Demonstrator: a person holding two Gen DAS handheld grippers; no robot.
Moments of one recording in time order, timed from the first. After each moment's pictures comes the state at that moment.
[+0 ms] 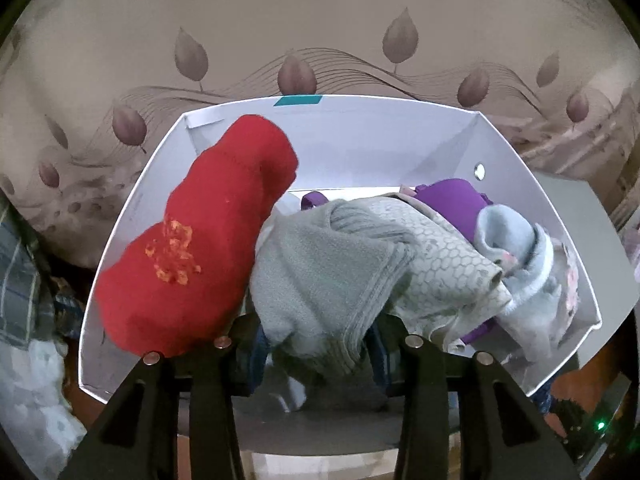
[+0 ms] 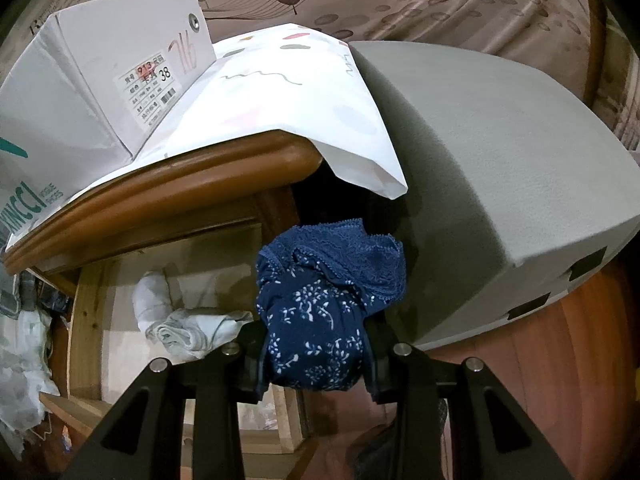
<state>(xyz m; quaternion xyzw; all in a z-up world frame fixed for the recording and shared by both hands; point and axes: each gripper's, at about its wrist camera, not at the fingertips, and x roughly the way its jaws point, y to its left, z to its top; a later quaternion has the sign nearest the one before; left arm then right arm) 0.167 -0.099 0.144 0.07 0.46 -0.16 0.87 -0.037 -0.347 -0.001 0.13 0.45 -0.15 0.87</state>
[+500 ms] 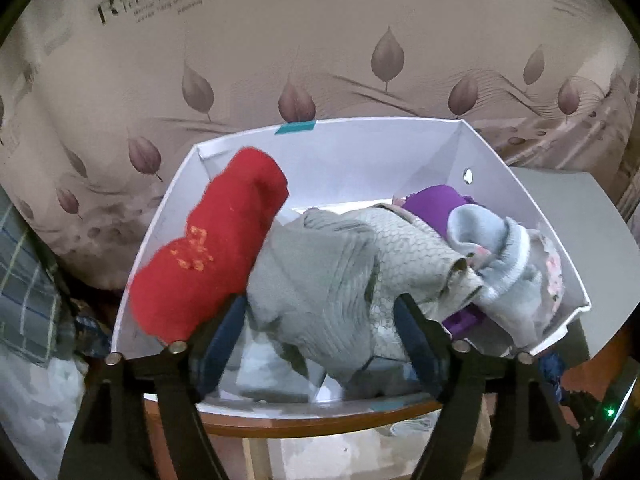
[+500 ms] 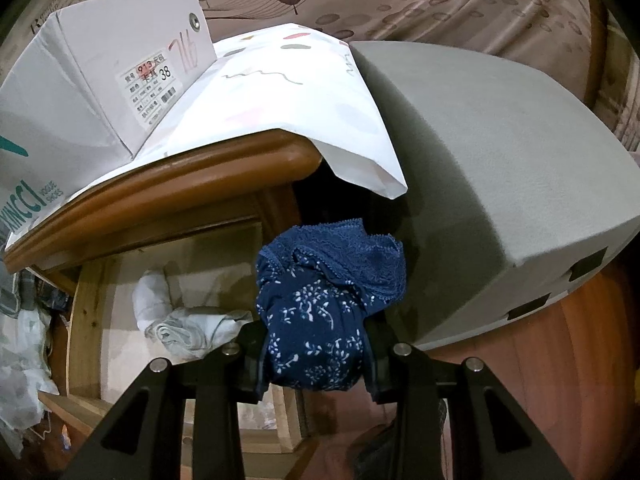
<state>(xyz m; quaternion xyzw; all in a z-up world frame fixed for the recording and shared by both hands) 0.141 -0.107 0.166 0.12 0.41 -0.15 0.89 -0.038 -0.347 -0.002 0.13 0.45 -0.15 0.87</state>
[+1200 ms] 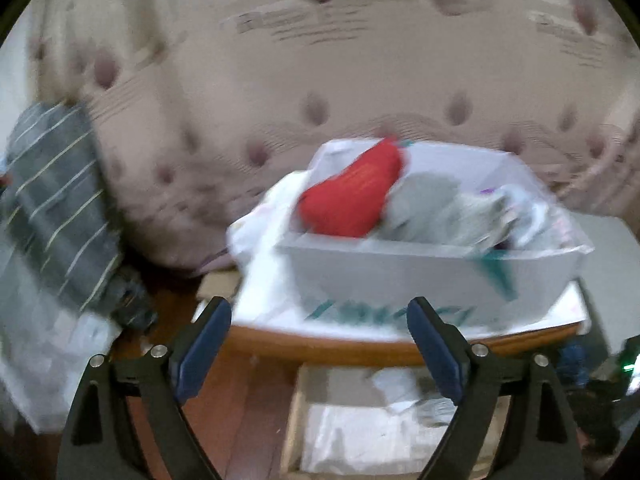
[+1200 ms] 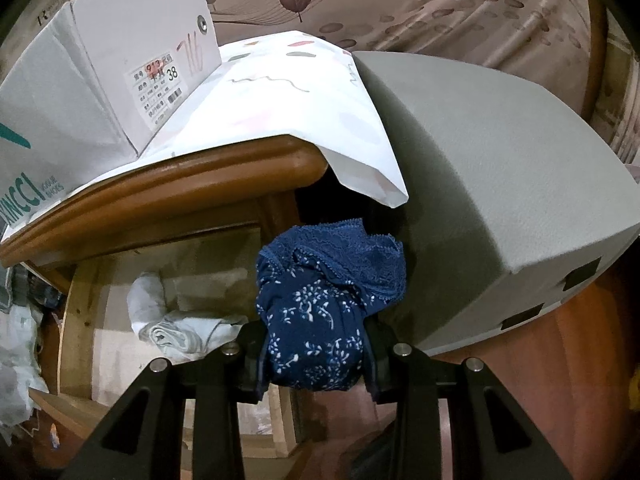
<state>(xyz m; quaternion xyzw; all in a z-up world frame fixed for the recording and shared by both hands) 0.043 -0.004 0.164 0.06 0.33 -0.02 0.94 -0.038 -0.339 -0.001 0.11 0.44 -0.16 0.88</state>
